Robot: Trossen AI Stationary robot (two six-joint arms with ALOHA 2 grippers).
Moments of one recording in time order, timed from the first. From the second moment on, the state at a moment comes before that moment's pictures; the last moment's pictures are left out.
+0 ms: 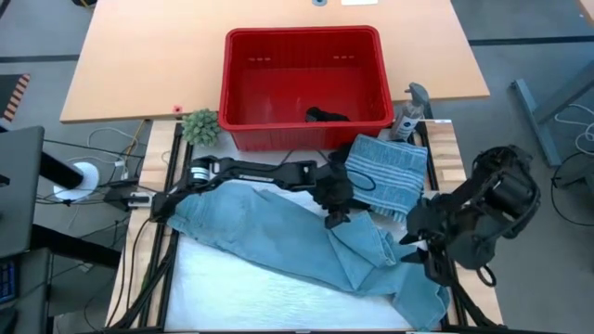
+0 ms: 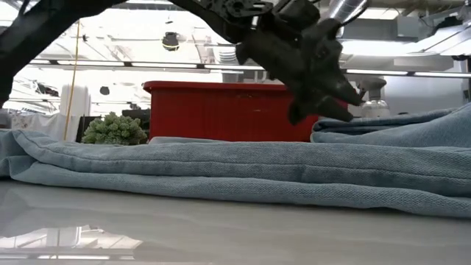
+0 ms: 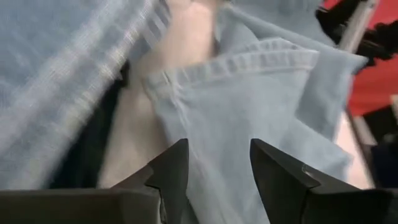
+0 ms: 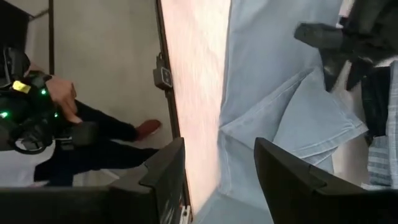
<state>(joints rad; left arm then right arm) 0.09 2.26 1.85 -0.28 0.43 -0.21 0.83 1.45 2.02 -1.54 0.29 1.02</state>
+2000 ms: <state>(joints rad) -0.28 1.90 1.84 -1.15 -0.55 -0.65 0.83 1.49 1.90 -1.49 0.63 1.05</state>
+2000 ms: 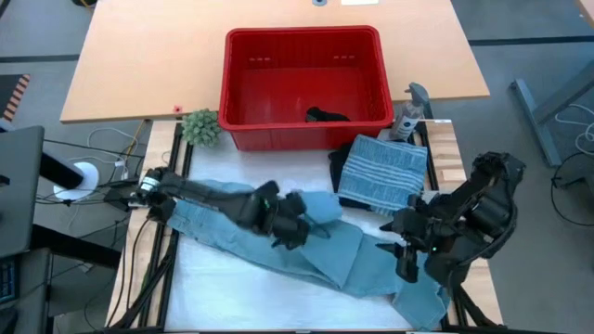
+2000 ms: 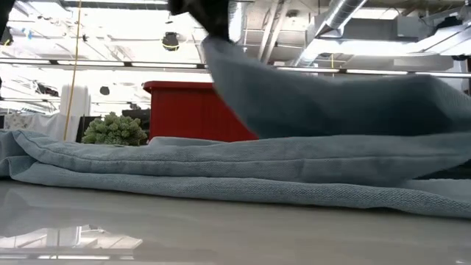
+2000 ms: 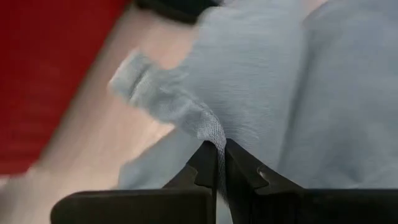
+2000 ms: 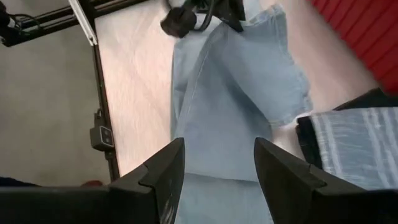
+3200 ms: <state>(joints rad) -0.45 1.82 1.36 -0.83 -0.63 -1.12 0.63 1.49 1.02 -0.52 0.39 0.96</state>
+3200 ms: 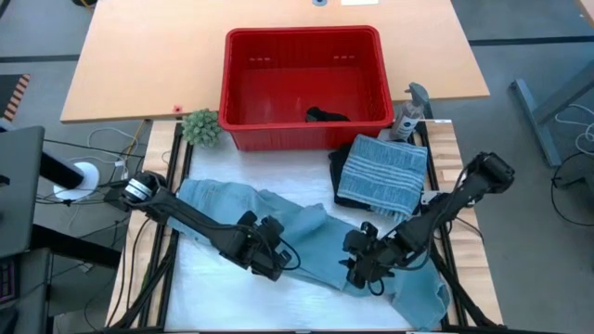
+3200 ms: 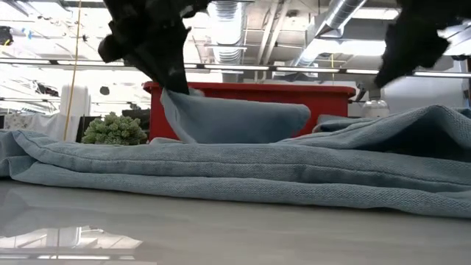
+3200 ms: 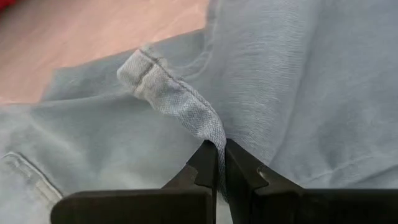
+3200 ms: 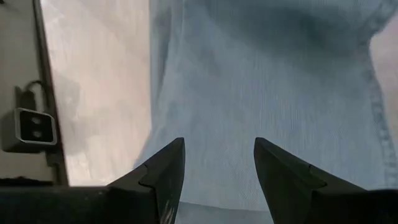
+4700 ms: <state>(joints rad) -0.56 1.82 1.45 -1.23 -0.72 -1.35 0.58 1.67 0.73 -0.13 0.23 1.04</state>
